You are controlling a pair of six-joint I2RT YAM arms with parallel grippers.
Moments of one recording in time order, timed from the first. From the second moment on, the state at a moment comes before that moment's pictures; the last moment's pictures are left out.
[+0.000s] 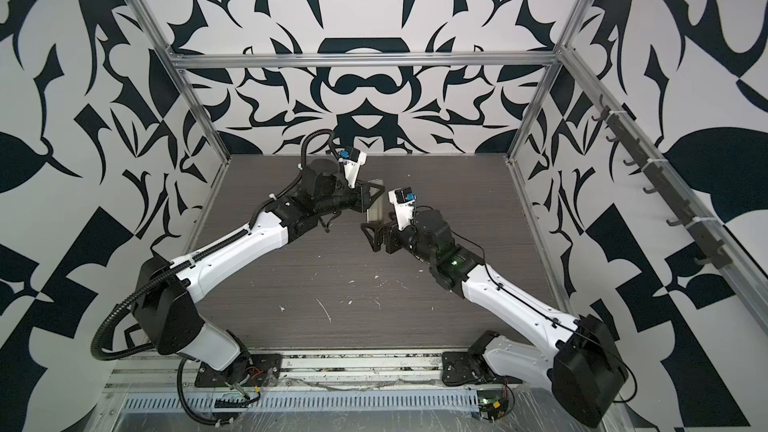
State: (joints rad) left arm -0.73 1.58 1.34 -0.13 0.22 -0.44; right arm 0.66 1.10 0.73 0.10 -0.18 0.36
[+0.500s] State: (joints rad) left arm -0.73 1.42 1.25 -0.17 0.12 -0.46; right arm 0.66 1.02 0.73 0.01 -0.17 0.25
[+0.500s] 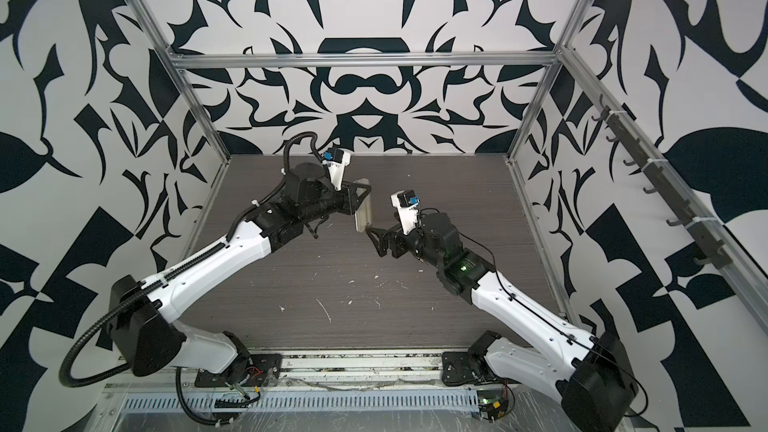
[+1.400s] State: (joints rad) left arm -0.45 1.25 1.04 -0.26 0.47 -0.55; right arm 0.67 1.05 0.75 -0.02 -0.42 -0.20
